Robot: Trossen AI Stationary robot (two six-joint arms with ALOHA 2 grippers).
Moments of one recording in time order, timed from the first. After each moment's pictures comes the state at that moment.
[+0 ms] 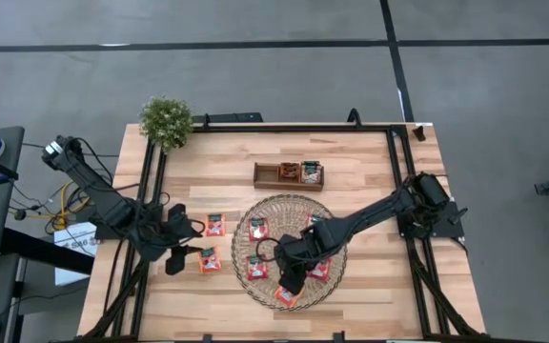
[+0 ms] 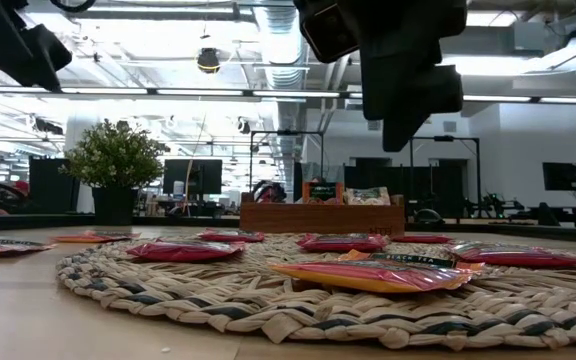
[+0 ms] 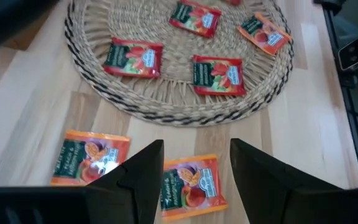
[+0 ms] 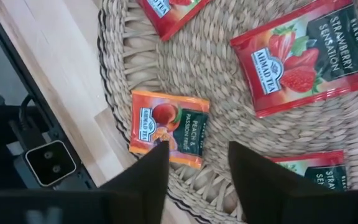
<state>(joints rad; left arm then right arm) -0.73 0.88 0.65 -0.63 -0.48 -0.75 0.37 1.95 1.52 -0.78 -0.15 0.90</state>
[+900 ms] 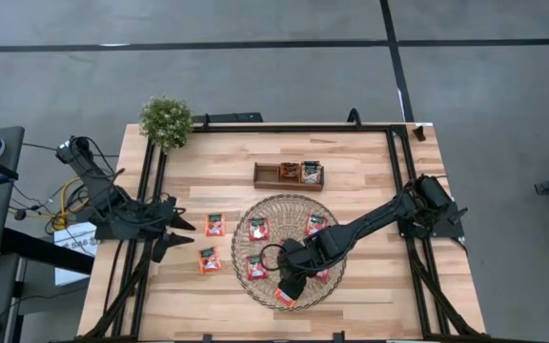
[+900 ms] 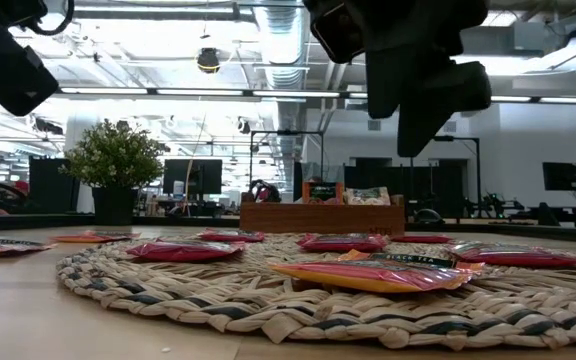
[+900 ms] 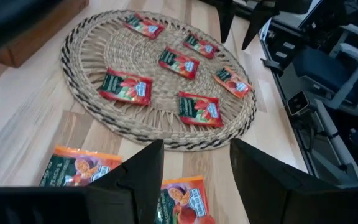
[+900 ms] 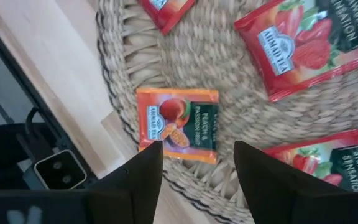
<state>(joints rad) -0.80 0.39 0.37 -0.50 -0.58 -0.74 0.42 1.95 1.50 -0.74 -0.11 1.05</state>
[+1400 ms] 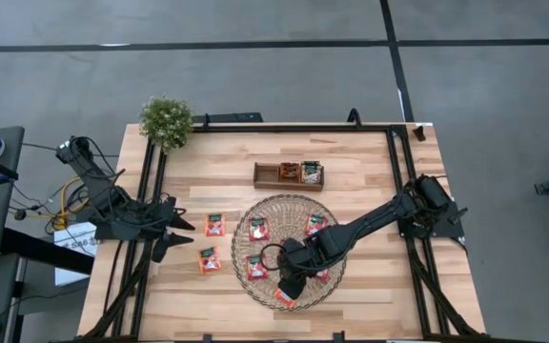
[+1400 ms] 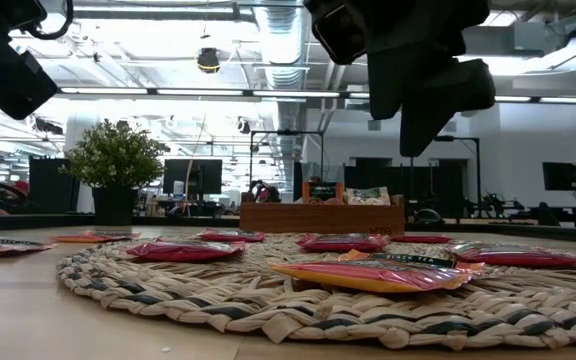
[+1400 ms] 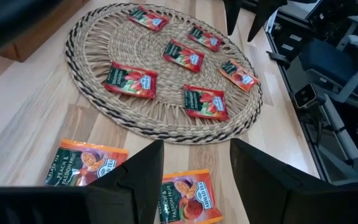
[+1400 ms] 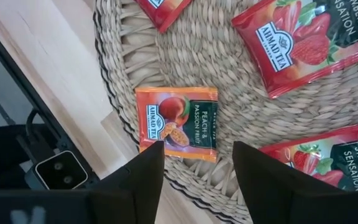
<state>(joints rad) -0.80 0.39 0.37 -0.53 -0.58 -0.75 0.42 1.95 1.50 -0.75 -0.11 1.07</state>
